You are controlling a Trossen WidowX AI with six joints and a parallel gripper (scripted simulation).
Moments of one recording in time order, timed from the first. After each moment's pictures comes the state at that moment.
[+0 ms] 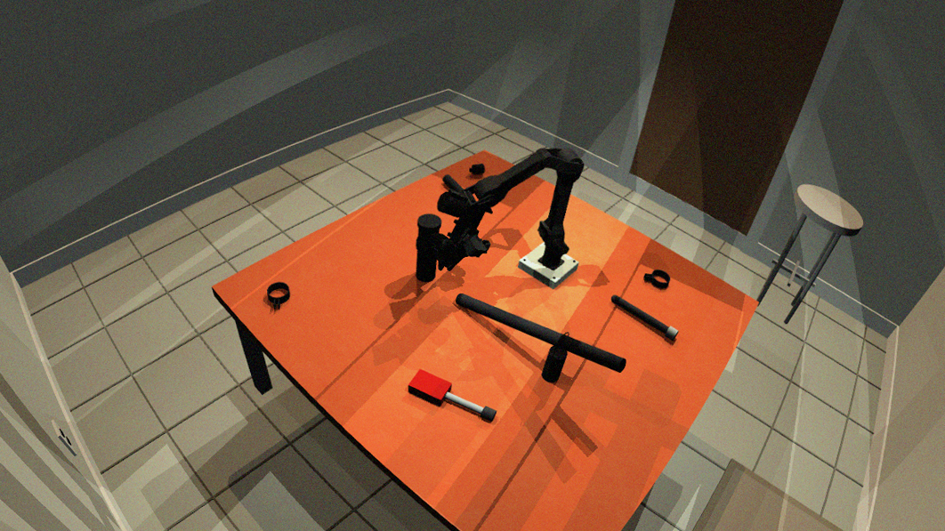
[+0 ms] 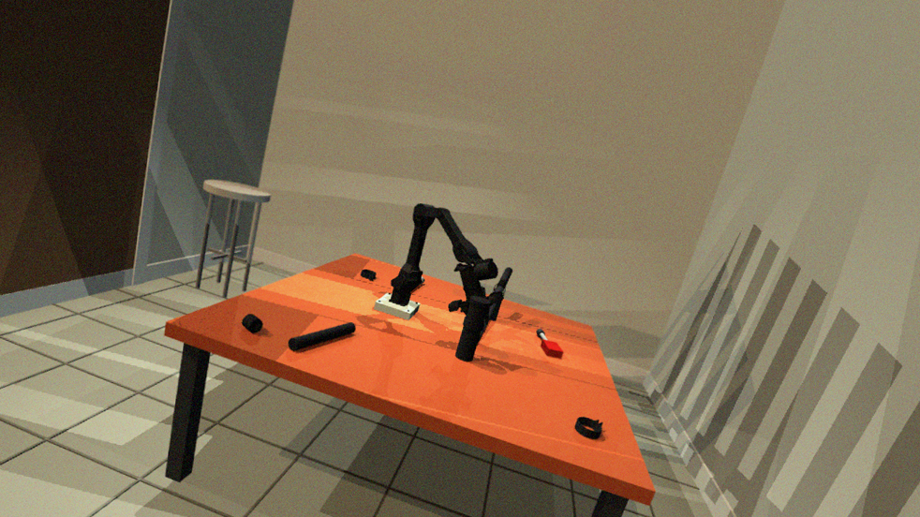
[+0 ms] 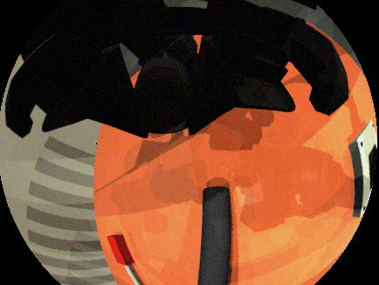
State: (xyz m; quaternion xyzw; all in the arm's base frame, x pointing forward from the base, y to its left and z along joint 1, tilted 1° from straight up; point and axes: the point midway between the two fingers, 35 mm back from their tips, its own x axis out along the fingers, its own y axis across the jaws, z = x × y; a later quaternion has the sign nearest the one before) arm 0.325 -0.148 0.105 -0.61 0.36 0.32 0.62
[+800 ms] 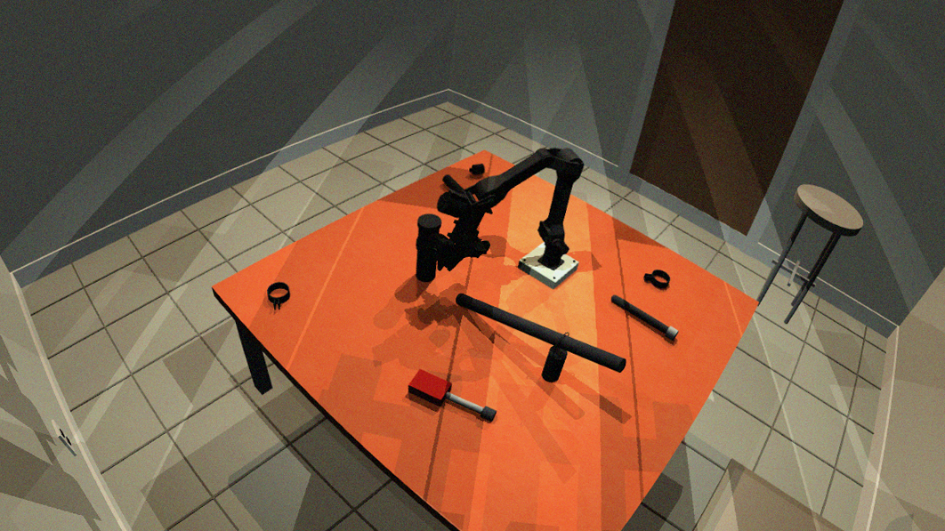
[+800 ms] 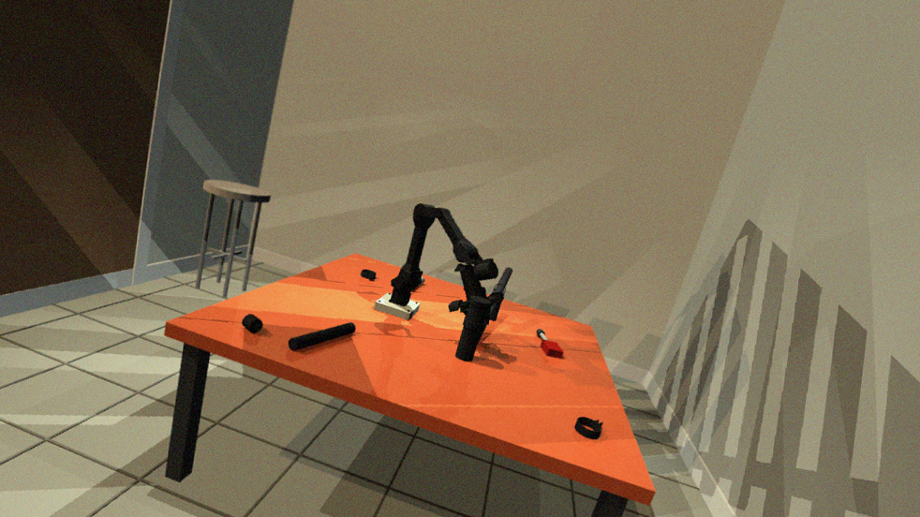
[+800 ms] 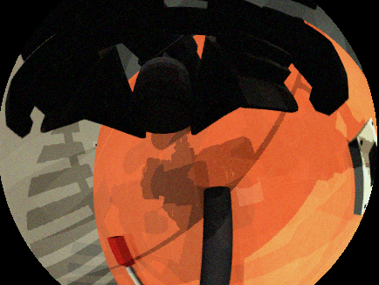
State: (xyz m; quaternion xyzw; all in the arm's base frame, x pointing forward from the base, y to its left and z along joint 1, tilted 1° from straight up) arm 0.326 -0.148 0.105 -0.61 0.37 0.32 0.63
